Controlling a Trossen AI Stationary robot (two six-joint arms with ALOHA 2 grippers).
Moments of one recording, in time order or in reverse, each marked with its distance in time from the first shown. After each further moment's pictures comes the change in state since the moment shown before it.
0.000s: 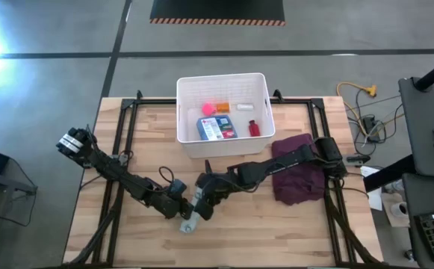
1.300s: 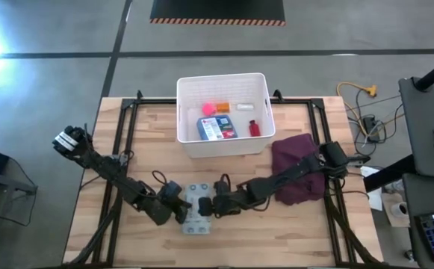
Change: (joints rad) left arm -0.097 -0.056 -0.017 0.007 -0.183 0.064; right arm 0.123 -0.043 -0.166 0.103 0.264 0.835
